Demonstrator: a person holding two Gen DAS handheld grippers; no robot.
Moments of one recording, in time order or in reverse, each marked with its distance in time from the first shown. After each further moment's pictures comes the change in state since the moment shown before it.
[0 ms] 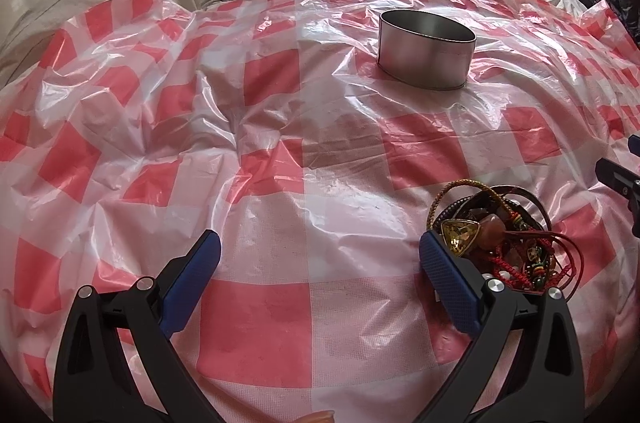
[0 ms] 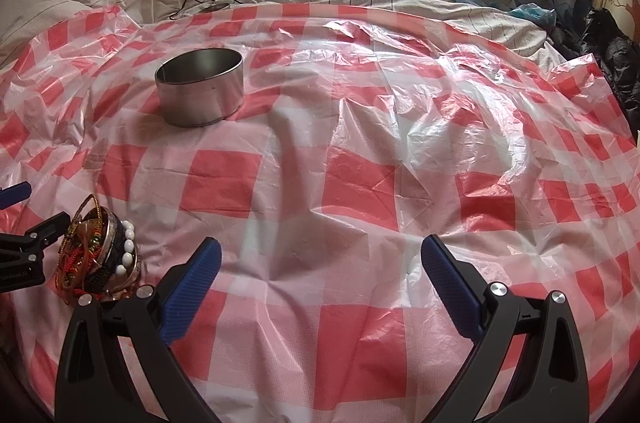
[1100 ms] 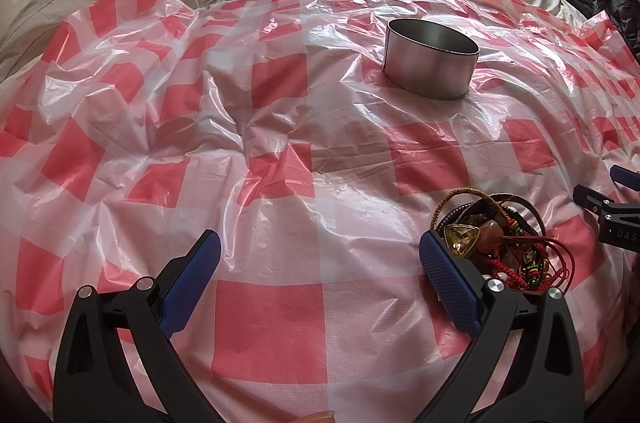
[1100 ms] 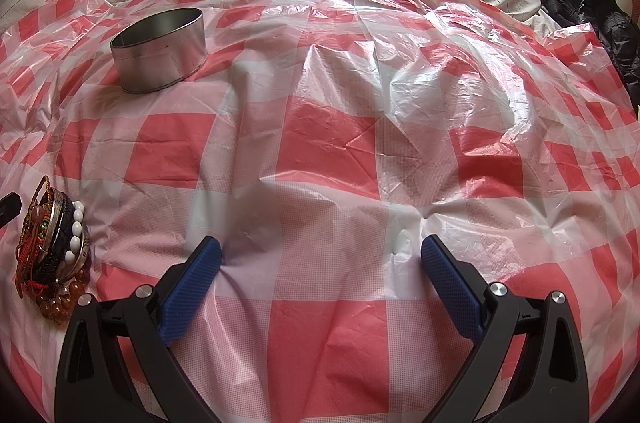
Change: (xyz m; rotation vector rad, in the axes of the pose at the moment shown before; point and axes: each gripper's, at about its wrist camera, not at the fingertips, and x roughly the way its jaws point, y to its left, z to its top) left arm -0.006 0.010 0.002 -0.033 0.002 -0.036; right arm 0.036 -0.016 -0.014 0.033 0.106 -0.048
